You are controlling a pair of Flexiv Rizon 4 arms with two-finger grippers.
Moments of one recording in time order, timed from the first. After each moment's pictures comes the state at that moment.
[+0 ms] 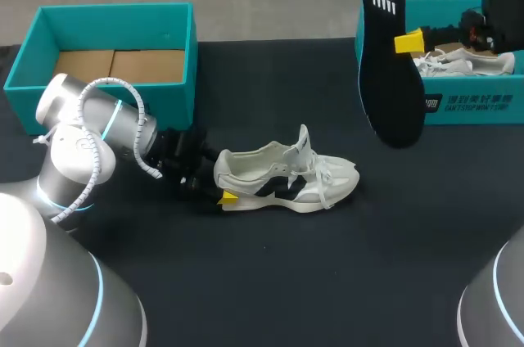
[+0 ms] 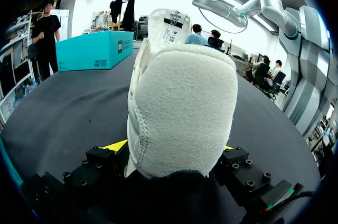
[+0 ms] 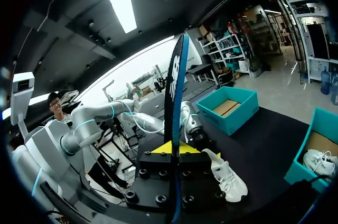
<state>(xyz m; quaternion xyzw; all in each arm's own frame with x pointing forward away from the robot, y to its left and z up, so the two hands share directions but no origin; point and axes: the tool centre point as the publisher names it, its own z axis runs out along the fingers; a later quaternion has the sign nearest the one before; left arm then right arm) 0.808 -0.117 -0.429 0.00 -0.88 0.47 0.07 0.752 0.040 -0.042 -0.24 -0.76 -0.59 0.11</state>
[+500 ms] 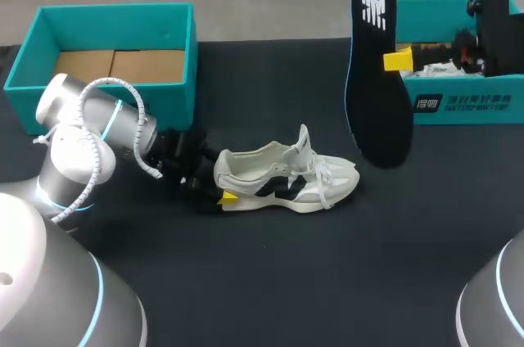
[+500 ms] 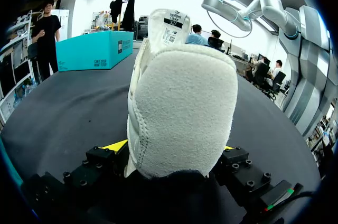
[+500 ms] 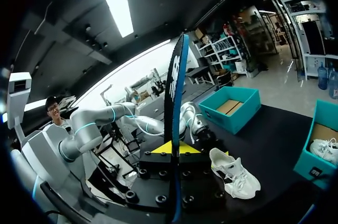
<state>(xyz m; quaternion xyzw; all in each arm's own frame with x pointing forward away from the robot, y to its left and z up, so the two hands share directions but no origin) 0.808 -0.117 -0.429 0.00 -0.88 0.47 0.07 0.716 0.062 -0.043 -0.26 -0.75 -0.60 0.11</state>
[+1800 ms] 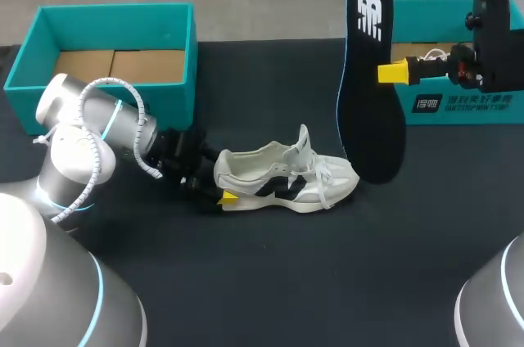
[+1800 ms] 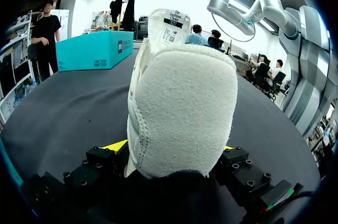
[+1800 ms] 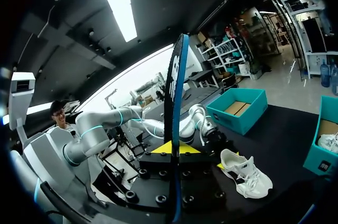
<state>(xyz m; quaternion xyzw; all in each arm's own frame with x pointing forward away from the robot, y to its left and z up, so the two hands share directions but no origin) 0.808 -0.117 -0.429 0.00 -0.88 0.47 0.07 0.688 0.076 -0.036 -0.26 -0.73 -0.61 0.12</state>
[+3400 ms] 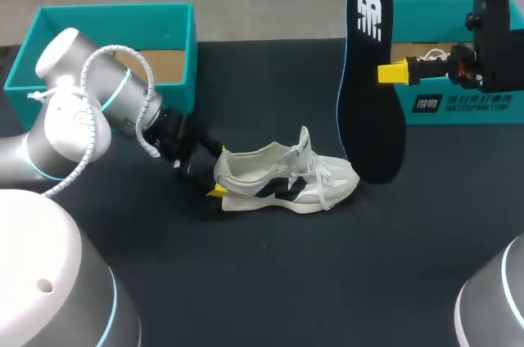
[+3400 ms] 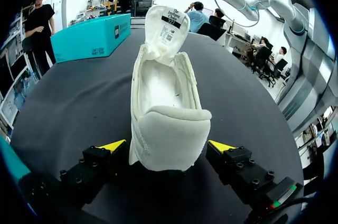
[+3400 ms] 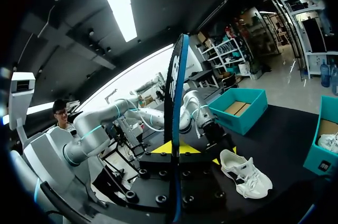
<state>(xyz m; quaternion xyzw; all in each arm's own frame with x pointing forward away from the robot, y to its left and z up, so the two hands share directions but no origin) 0.807 -0.095 -0.395 -0.01 -0.93 0.37 0.08 0.688 0.076 -0.036 -0.26 -0.73 -0.61 0.12</state>
